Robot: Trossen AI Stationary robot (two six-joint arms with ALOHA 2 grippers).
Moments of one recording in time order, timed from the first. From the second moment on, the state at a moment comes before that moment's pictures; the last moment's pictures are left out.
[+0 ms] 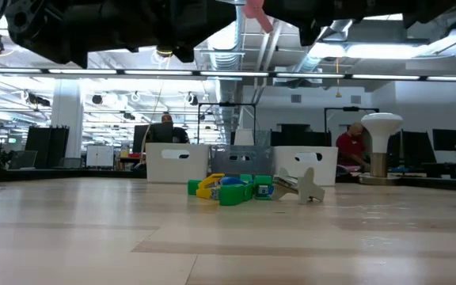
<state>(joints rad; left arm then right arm) -0.19 1.61 0.55 1.18 -0.12 0.16 0.17 1.30 0.67 0.57 0.21 -0.06</state>
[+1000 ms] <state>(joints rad) -0.15 1.61 0.63 1.15 -0.13 0.20 0.17 1.30 0.67 0.62 0.21 -0.09</state>
